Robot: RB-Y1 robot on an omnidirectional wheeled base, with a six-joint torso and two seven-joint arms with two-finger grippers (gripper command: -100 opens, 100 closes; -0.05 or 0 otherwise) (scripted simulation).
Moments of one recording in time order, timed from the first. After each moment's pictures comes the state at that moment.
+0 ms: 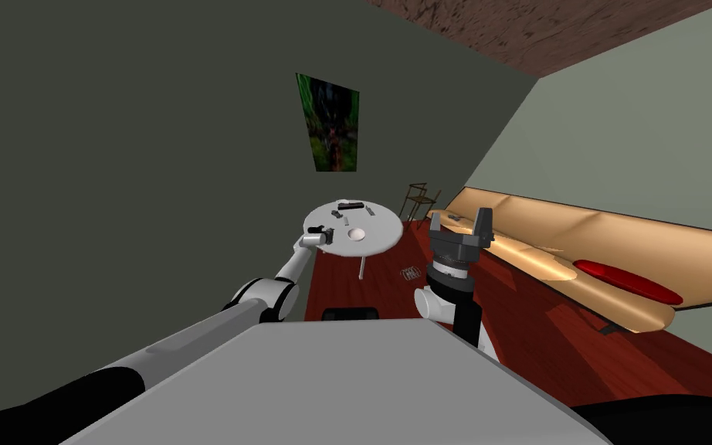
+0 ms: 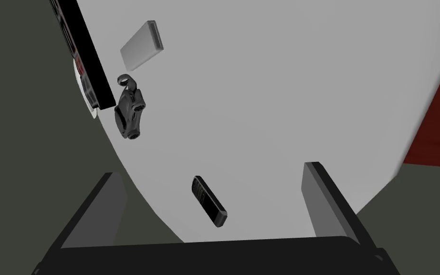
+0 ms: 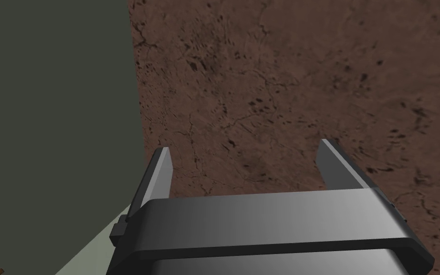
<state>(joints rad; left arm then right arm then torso) -0.63 0.15 0.02 -0.99 0.33 0.70 -0.15 0.48 -0.02 -0.05 -2.38 -0.05 -0.62 -0.14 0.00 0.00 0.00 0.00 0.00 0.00</state>
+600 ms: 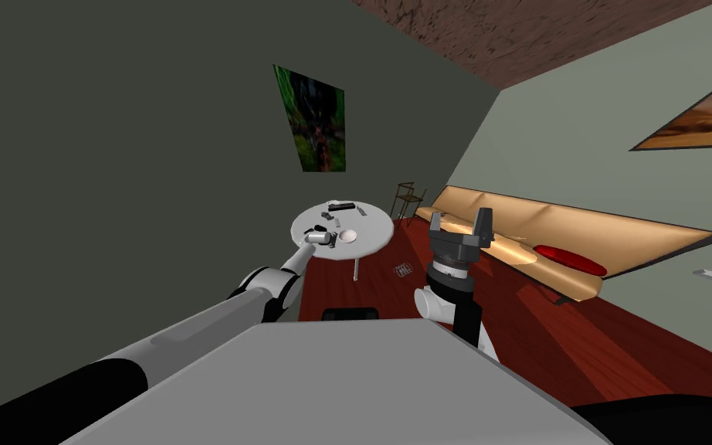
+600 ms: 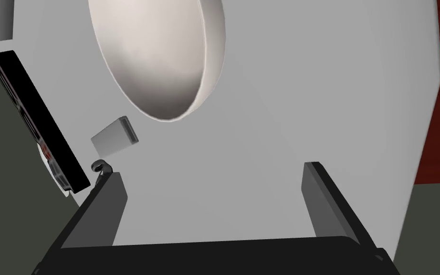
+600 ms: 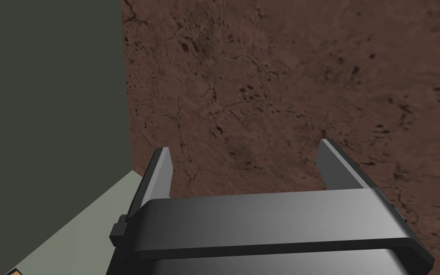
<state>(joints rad) -0.74 0.15 -0.05 -0.82 0.36 0.81 -0.14 0.48 -0.02 -0.05 -2.38 -0.05 -0.62 -0.14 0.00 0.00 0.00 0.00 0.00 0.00</state>
